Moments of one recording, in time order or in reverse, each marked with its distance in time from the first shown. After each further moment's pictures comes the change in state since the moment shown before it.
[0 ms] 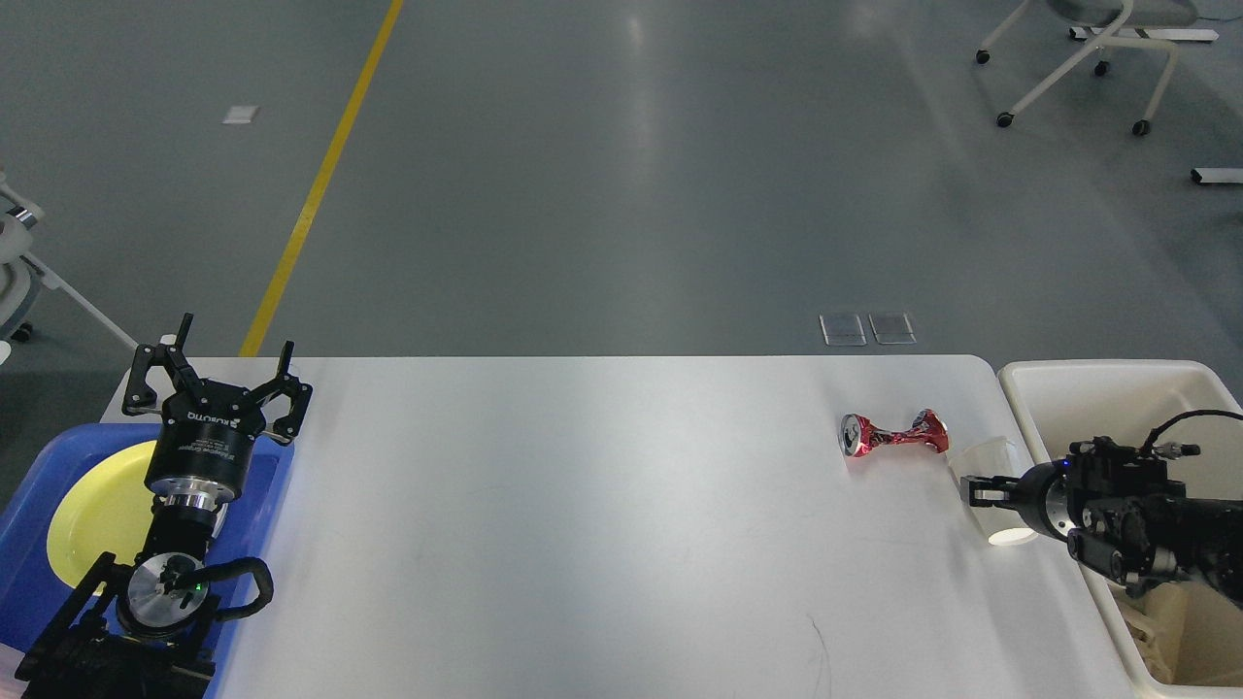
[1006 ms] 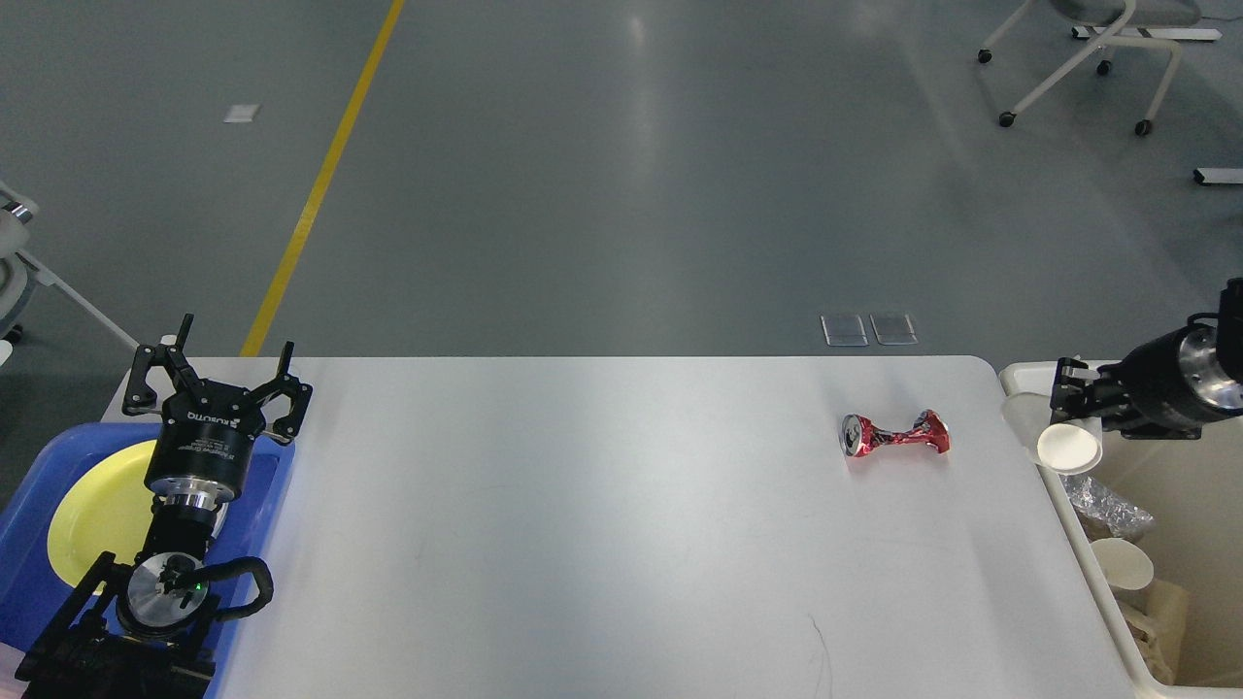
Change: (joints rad) left arm 0.000 0.000 0.000 0.000 0.000 0.000 0.001; right arm 0.727 -0.338 -0.157 0.557 0.190 0.508 -0.046
